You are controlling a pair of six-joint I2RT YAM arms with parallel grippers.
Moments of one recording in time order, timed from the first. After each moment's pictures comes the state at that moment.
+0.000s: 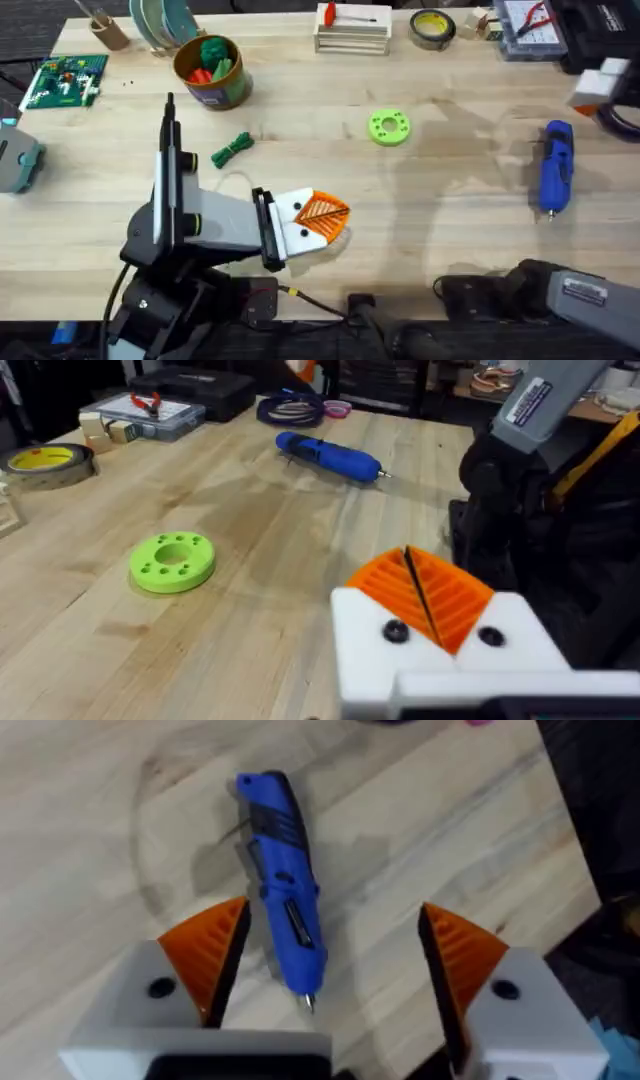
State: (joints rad) left arm -0.35 0.00 0.01 -0.09 0.98 -0.01; right arm -0.30 1.30 1.22 -1.12 0.41 0.17
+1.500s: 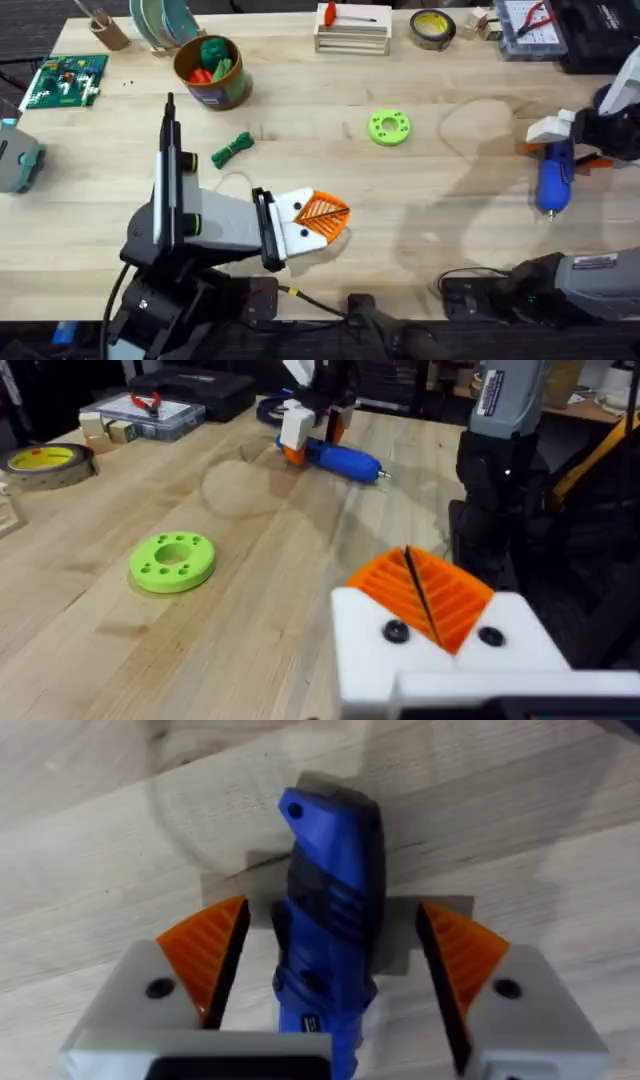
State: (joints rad) left arm -0.35 0.00 0.01 -0.09 0.98 -0.01; right arm -0.64 1.70 1.08 -0.82 -0.10 -0.27
